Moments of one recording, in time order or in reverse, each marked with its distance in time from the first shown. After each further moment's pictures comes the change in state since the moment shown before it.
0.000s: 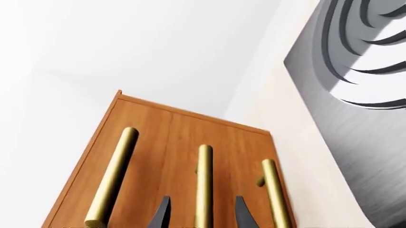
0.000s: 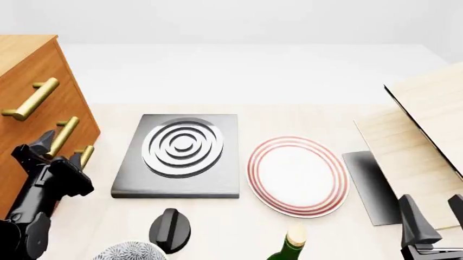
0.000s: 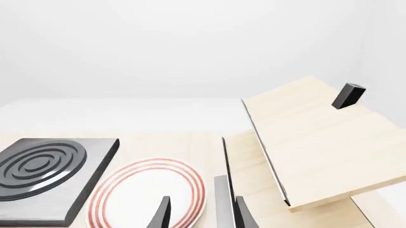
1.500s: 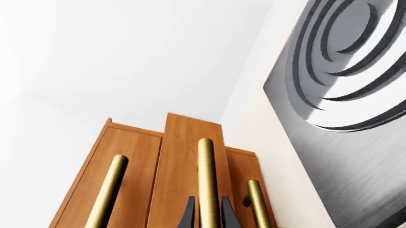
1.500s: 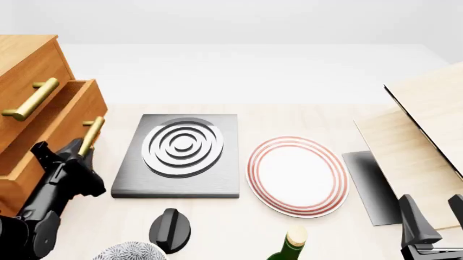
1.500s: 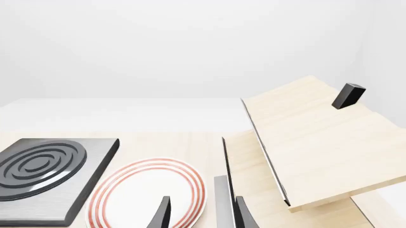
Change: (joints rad) left arm -0.083 -0.003 -0.013 0.043 -0.007; right arm 0.000 0.000 0.000 0.000 0.000
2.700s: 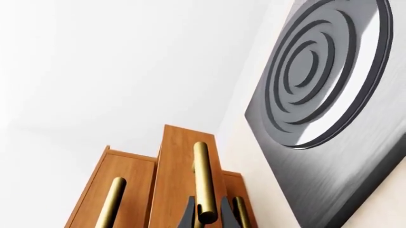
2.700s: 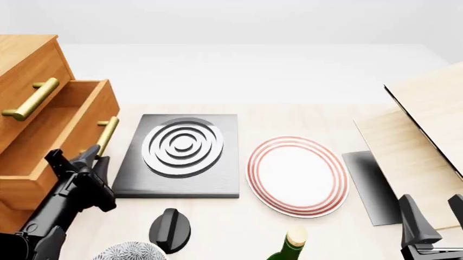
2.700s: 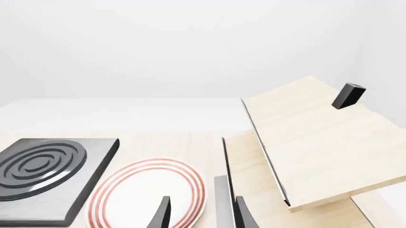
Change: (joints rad) left arm -0.140 -0.100 0.088 0.019 0.000; right arm 0.000 0.000 0.000 0.000 0.000
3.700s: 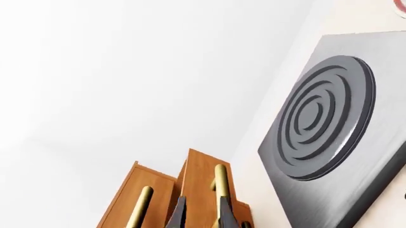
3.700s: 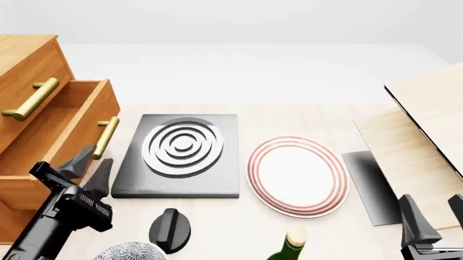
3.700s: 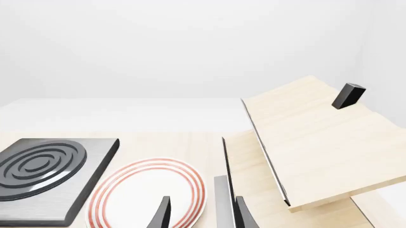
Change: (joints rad) left arm -0.139 -0.235 0.128 -0.049 -0.083; right arm 0.000 0.000 0.000 0.000 0.000
